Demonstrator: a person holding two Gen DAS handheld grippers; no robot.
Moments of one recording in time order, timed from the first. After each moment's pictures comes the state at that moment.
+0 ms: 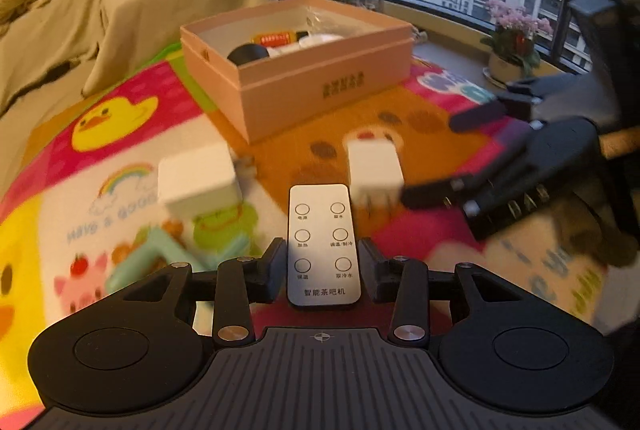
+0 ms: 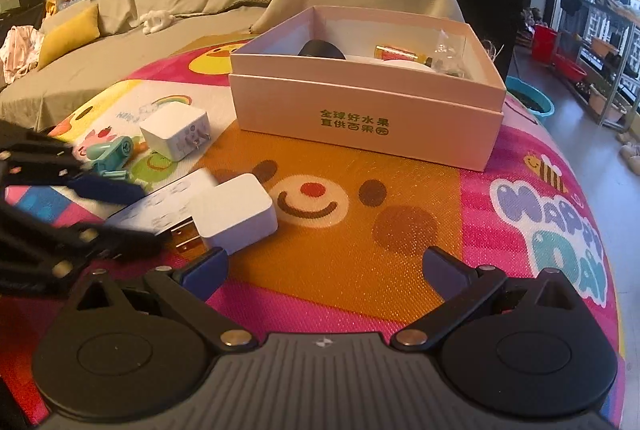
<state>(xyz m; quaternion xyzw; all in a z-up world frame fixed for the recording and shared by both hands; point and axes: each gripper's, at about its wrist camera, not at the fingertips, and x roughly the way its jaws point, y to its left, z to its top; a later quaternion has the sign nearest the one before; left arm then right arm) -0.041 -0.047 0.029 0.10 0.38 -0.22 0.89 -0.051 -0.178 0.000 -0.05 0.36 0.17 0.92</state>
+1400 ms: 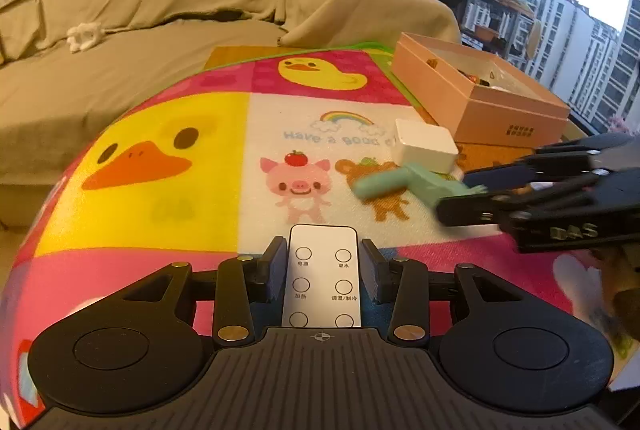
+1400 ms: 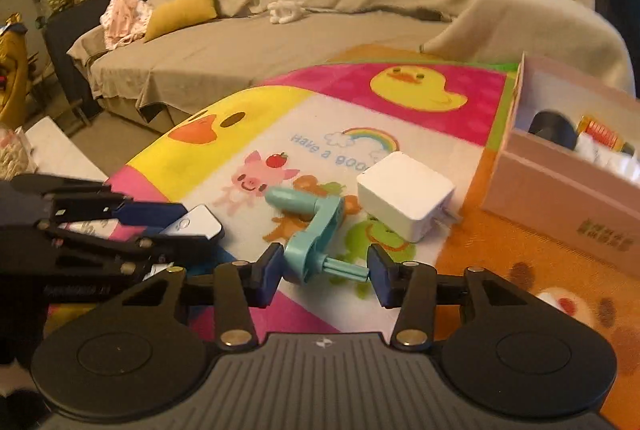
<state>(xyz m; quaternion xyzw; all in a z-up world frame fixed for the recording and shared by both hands) -0.092 0.069 0.027 -0.06 0.35 -0.02 0.93 -0.047 -0.050 0.025 -0.08 0.34 0.33 0.88</state>
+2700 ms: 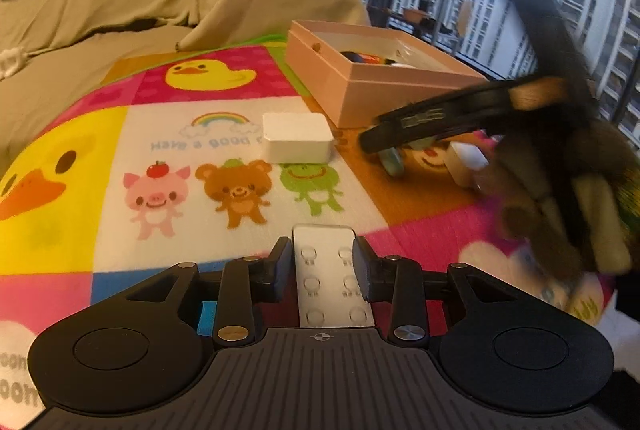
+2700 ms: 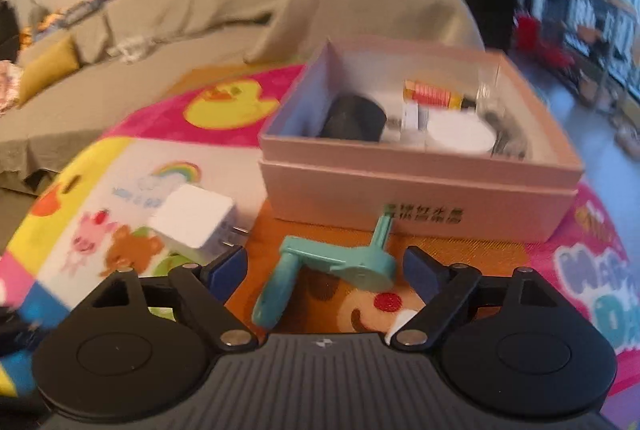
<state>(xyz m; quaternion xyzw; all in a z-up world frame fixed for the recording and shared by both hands) -0.083 0.000 0.023 -0.02 0.35 -0.12 0.93 0.009 -0.114 0.019 -0.01 0.38 0.13 0.92</state>
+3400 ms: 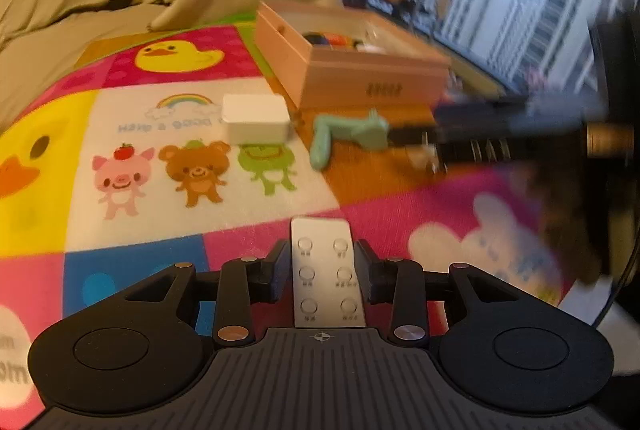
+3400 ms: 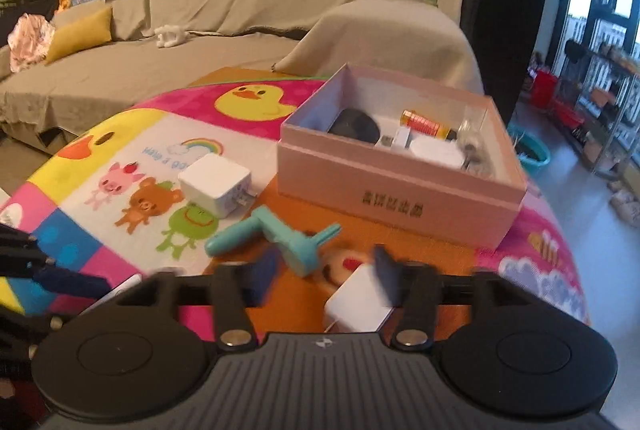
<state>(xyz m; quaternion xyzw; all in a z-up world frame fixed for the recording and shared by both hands) -0.089 -0.010 0.033 -0.05 0.38 -0.16 0.91 -0.057 -0.142 0.043 -0.08 0.32 0.17 0.93</state>
